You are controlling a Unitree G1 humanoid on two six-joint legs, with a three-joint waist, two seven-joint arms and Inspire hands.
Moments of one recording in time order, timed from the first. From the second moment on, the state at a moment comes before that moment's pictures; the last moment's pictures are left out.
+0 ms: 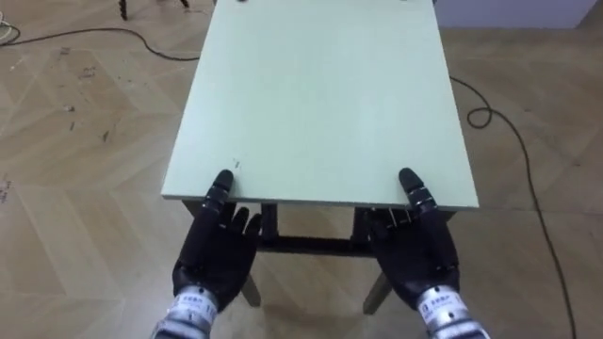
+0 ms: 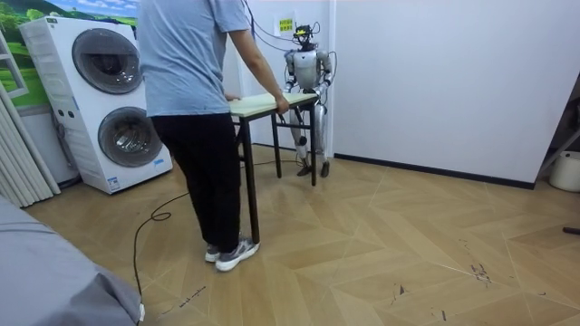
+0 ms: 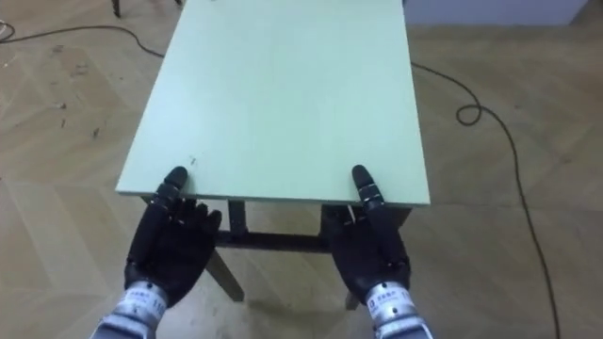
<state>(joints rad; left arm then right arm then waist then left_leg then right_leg) 0.35 0.11 -0.19 -0.08 -1.32 0.03 0.01 0.29 -0.19 0.23 0.01 1.48 0.00 0.10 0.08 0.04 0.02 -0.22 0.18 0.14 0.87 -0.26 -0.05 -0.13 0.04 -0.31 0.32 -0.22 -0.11</state>
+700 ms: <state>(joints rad) 0.28 0.10 -0.24 -0.04 -1.36 -0.02 0.05 0.25 -0.19 0.22 0.03 1.44 -0.06 0.11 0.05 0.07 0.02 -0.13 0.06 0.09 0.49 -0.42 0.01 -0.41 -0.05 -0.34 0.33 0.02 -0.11</state>
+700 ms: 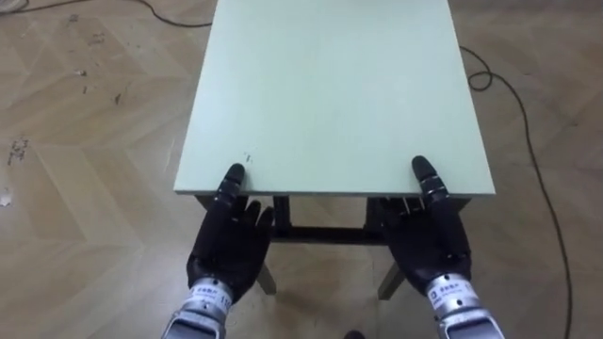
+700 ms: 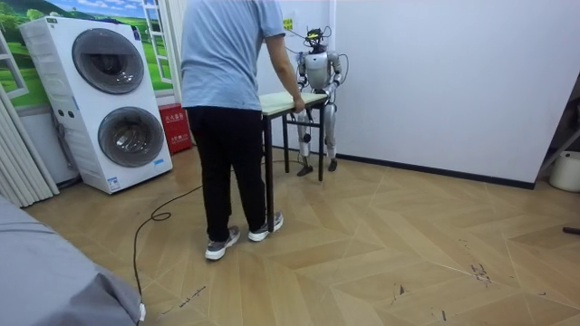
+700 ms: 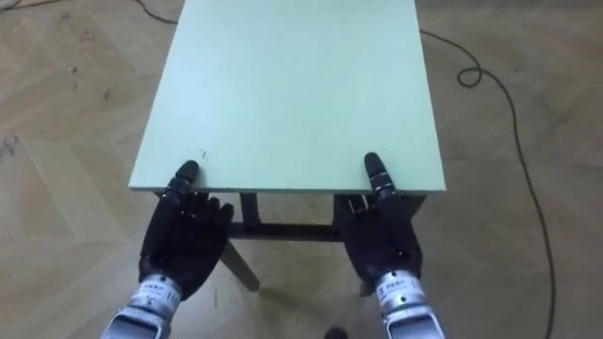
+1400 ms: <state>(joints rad) 0.35 0.13 -0.23 -0.03 -1.33 -0.01 0.02 0.32 -0.18 0.26 0.04 1.45 -0.06 0.11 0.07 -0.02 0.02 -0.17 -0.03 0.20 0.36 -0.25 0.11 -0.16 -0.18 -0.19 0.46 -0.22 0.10</state>
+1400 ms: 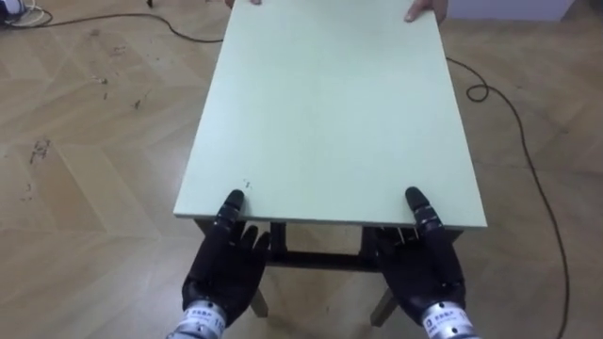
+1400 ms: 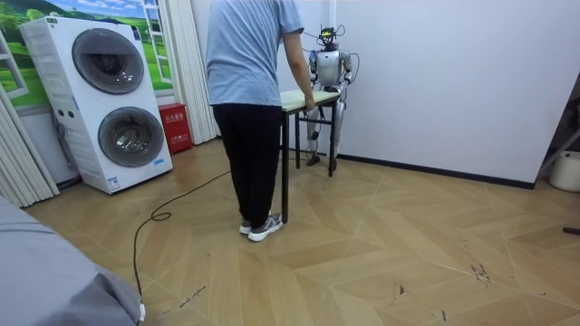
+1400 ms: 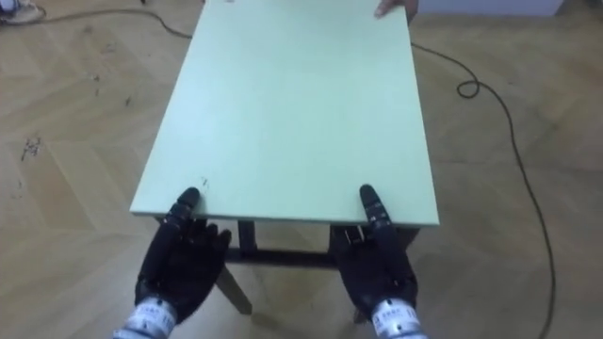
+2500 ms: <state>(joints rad) 0.40 0.15 -0.26 -0.05 -1.33 -0.01 -0.01 0.32 -0.21 0.29 0.03 1.45 -0.11 0.13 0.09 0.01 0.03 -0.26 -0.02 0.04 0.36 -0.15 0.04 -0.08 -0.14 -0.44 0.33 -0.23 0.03</state>
